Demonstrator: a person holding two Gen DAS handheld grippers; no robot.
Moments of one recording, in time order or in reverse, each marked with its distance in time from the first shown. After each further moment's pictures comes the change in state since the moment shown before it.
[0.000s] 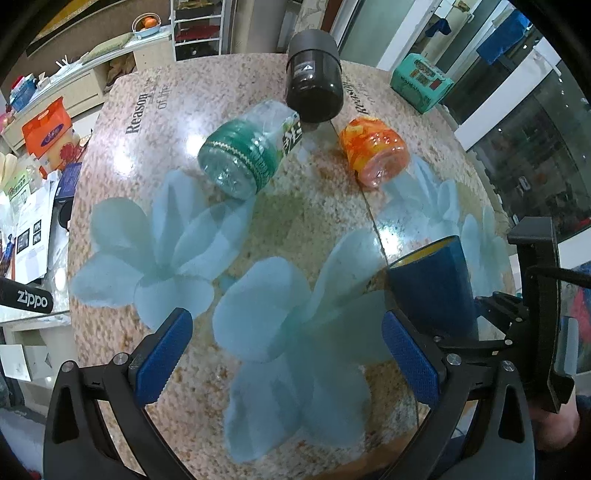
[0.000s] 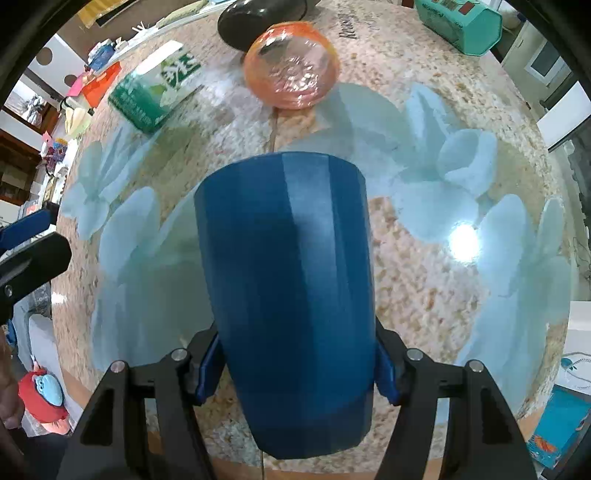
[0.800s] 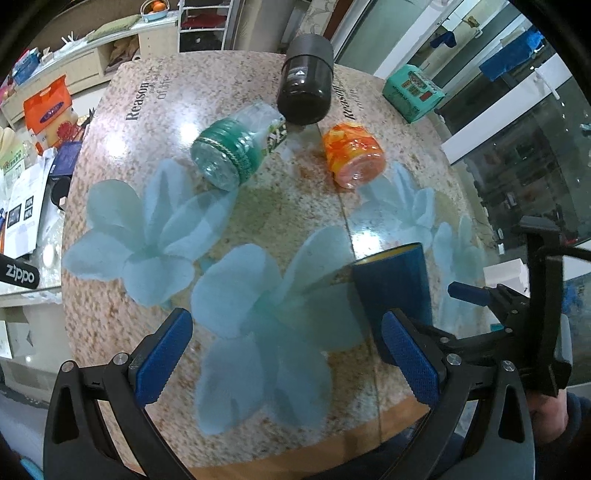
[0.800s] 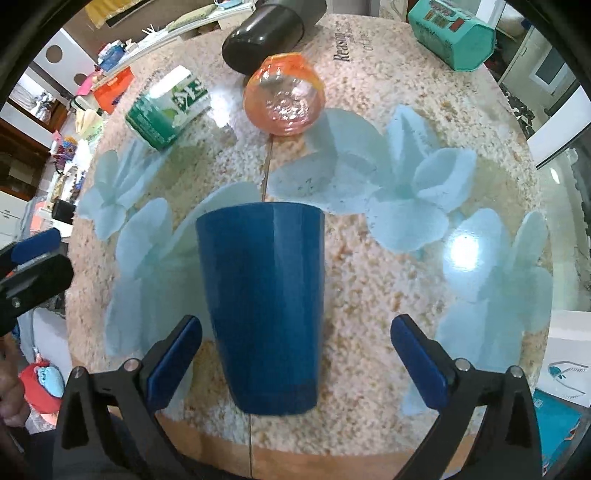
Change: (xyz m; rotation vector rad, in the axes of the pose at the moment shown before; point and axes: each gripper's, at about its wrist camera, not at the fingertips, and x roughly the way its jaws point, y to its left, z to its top) left arm -0.021 -0.012 -0.003 -0.082 0.027 -0.073; right arm -0.047 -0.028 0.019 -0.020 -0.027 0.047
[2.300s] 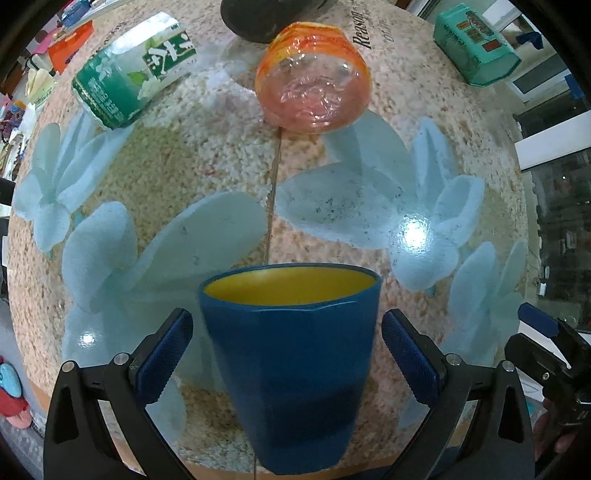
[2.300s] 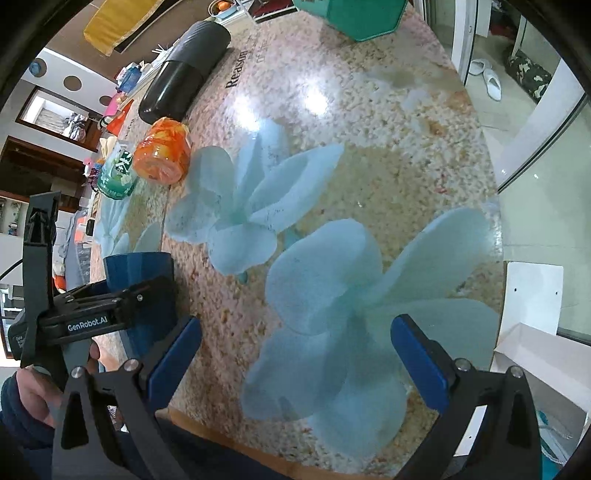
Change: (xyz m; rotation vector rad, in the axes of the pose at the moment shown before) left arm 0.125 -0.105 0.033 -0.247 0.169 0.211; right arm -0.009 -0.173 0.016 0.029 0.052 0.242
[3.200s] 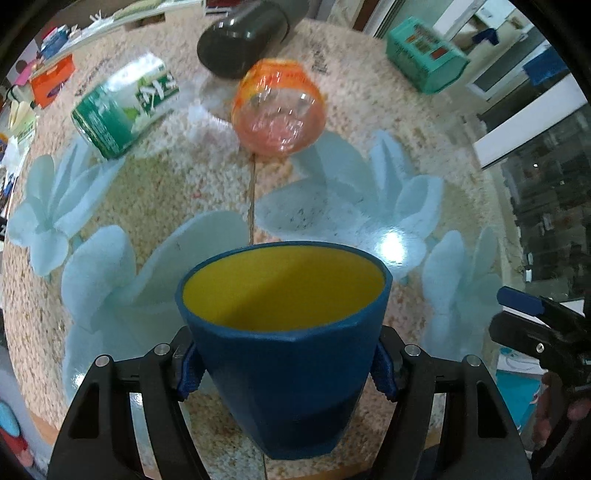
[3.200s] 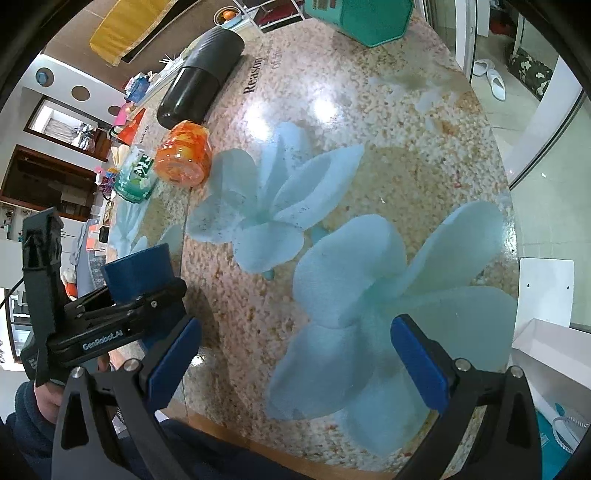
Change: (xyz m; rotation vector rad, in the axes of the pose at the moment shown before) left arm -0.020 0.003 -0.028 0.116 -0.146 -0.085; right arm -0.005 0.019 -0.006 0.010 -0.052 0.032
